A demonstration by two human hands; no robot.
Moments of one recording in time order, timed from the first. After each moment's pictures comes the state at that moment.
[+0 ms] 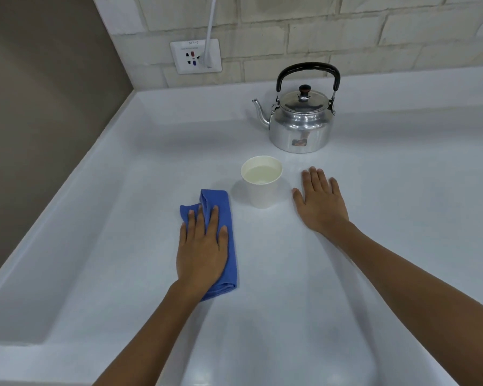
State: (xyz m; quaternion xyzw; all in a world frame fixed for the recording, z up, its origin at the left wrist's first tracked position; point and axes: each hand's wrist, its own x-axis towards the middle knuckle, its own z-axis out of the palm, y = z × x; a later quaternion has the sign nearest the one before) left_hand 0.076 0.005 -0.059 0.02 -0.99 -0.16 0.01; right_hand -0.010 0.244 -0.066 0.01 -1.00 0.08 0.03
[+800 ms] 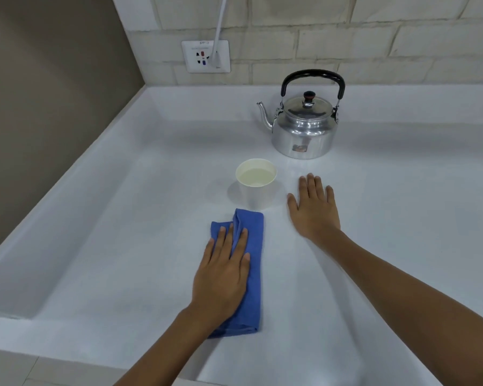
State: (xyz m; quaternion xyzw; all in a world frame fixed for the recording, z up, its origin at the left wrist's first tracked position) left_hand 0.128 0.057 -0.058 -0.08 -0.99 -0.14 0.03; right_hand -0.011 0.247 -0.069 0.03 -1.00 0.08 0.02
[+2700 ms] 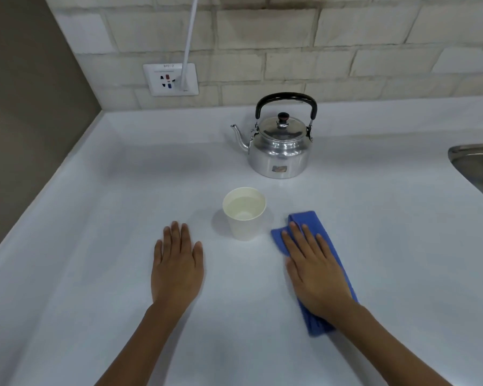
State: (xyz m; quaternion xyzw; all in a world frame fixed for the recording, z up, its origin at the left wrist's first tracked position) left_hand 0.031 -0.005 -0.068 0.02 -0.99 -0.09 0.04; right_hand 0.073 0.243 -0.054 0.09 -0.99 0.07 0.05
